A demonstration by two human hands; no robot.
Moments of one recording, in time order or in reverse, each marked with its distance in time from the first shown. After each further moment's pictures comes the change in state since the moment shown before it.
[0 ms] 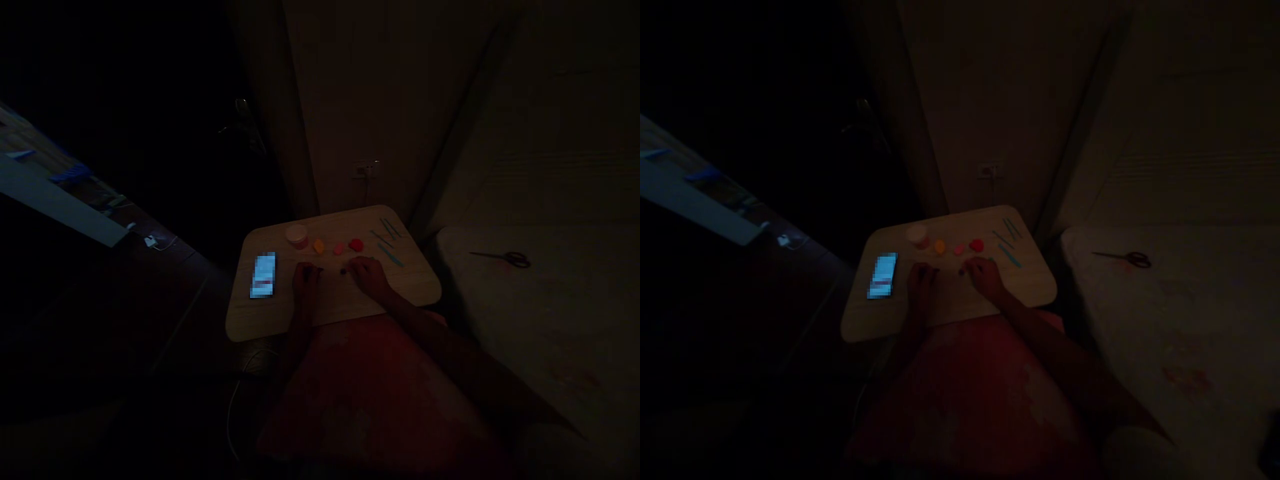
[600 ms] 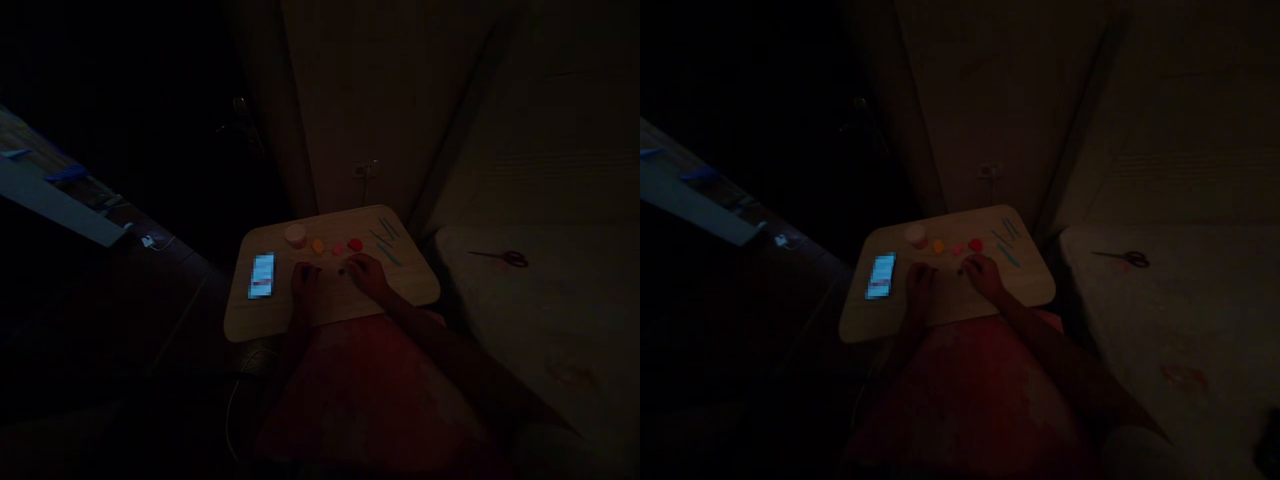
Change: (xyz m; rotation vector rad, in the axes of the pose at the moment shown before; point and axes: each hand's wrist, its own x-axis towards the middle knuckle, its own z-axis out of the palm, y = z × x) left_hand 0.002 -0.001 0.000 0.010 0.002 -0.001; right_hand 0.000 -0.001 0.000 0.009 0.067 -0.034
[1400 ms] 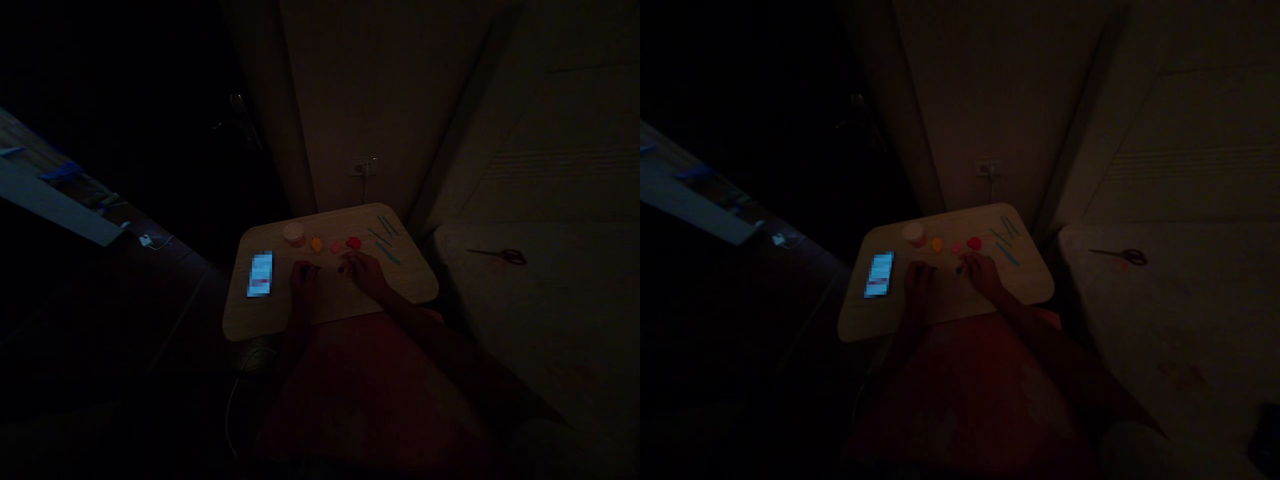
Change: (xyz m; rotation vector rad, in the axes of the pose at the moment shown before) left_hand 0.001 -0.001 0.000 0.000 -0.009 -0.017; right_hand -0.001 0.002 0.001 0.085 -0.072 0.092
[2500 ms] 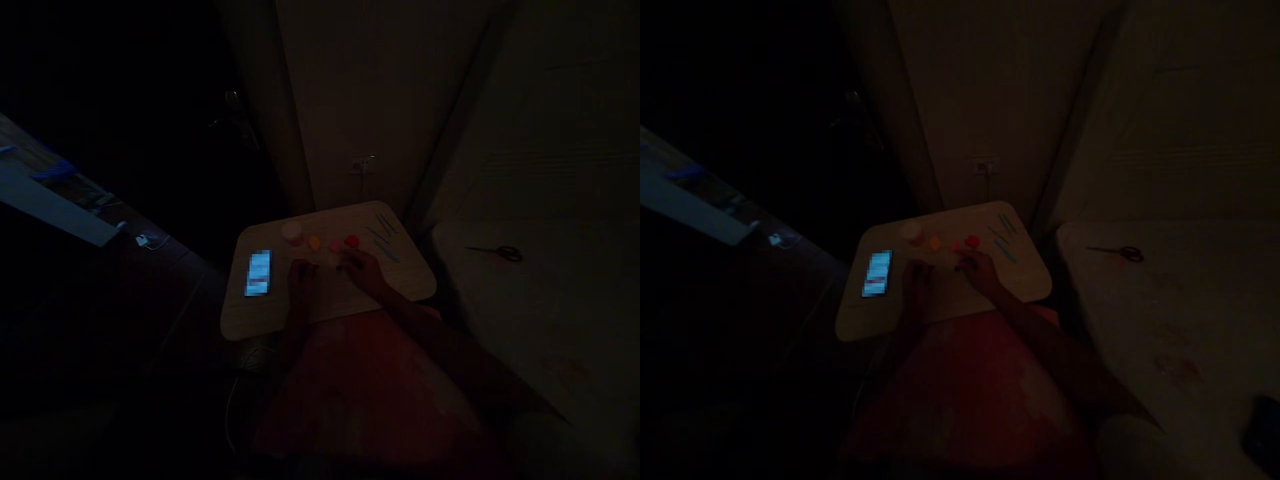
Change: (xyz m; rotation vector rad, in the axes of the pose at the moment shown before) left_hand 0.002 -0.002 0.000 -0.001 0.002 0.026; right_hand 0.002 0.006 -0.001 -0.047 0.041 -0.134
